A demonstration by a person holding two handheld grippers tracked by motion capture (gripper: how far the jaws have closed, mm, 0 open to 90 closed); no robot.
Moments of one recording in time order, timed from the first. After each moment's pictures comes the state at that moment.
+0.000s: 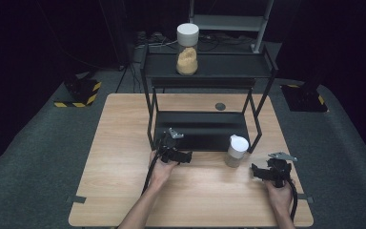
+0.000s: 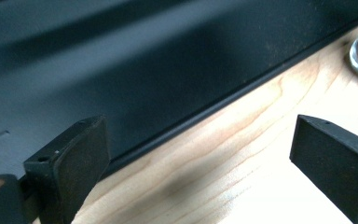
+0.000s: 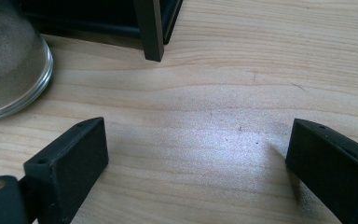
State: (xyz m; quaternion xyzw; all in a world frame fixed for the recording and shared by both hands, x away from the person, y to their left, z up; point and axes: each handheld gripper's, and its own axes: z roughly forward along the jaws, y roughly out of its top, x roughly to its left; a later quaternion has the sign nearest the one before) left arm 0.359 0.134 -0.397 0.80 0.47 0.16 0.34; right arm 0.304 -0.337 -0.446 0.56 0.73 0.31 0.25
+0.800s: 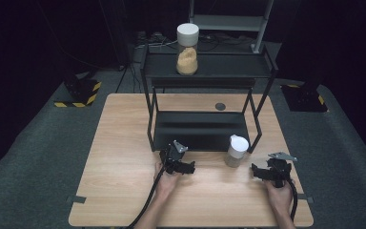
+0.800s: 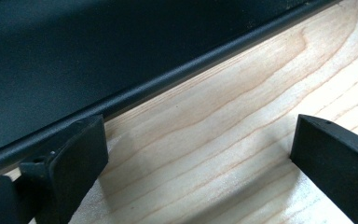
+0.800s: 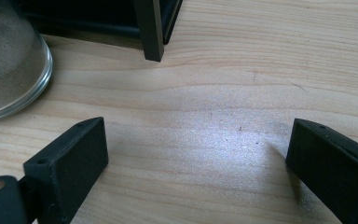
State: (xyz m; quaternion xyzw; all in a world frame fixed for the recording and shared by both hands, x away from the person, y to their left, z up) left arm 0.336 0.111 -0.448 0.79 0.47 0.19 0.34; right arm 0.304 -0.337 -0.446 0.56 0.73 0.31 0.25
